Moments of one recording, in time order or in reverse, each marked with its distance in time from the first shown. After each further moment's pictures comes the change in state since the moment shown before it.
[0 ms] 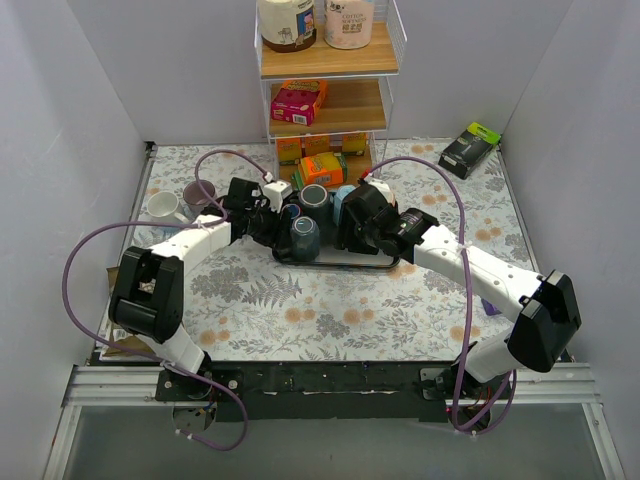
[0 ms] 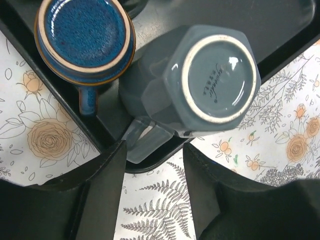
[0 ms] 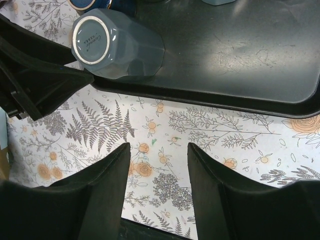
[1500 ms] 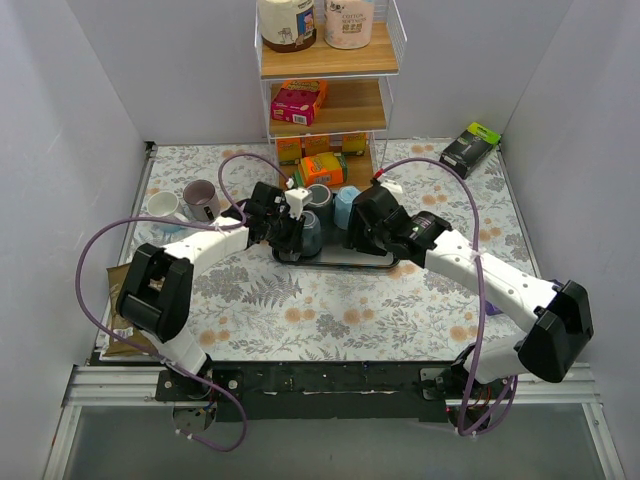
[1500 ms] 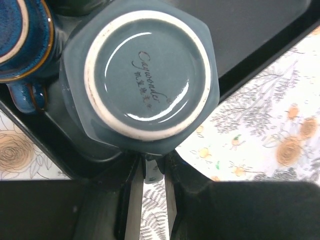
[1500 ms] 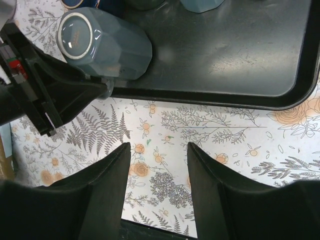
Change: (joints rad) left arm -0.143 0.050 0.039 -0.011 -0.116 -0.031; right arm -0.017 -0.065 -0.035 -0.025 0.034 0.034
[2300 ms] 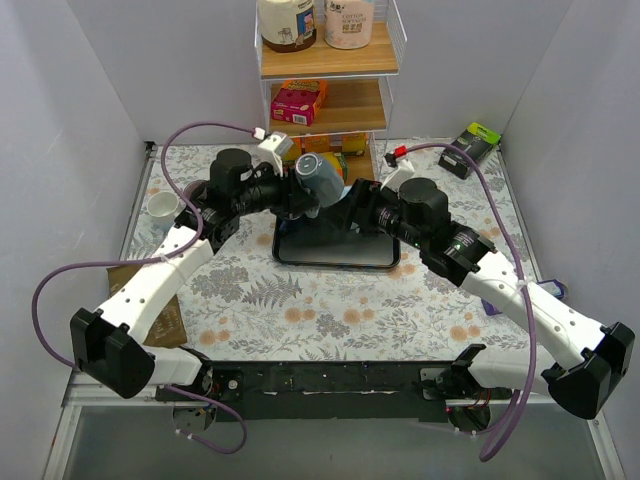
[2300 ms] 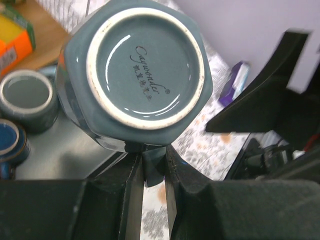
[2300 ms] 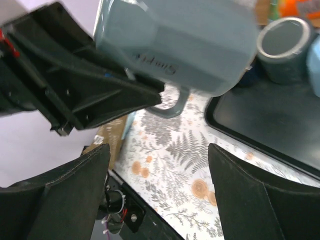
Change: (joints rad) left arm -0.027 -0.363 0.133 0.046 0.150 -0.323; right arm -0.035 -0.246 -0.091 0.393 -0.271 -0.093
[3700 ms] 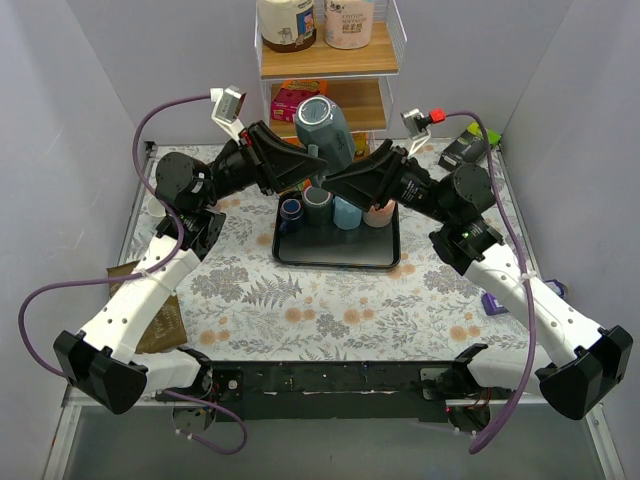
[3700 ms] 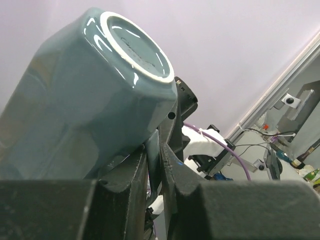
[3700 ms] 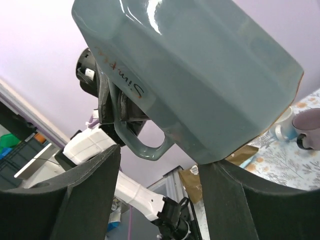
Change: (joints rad) left arm 0.000 -0.086 0.082 0.768 0.304 -0.724; right arm -0.131 0.011 0.029 0.681 -0.560 0.168
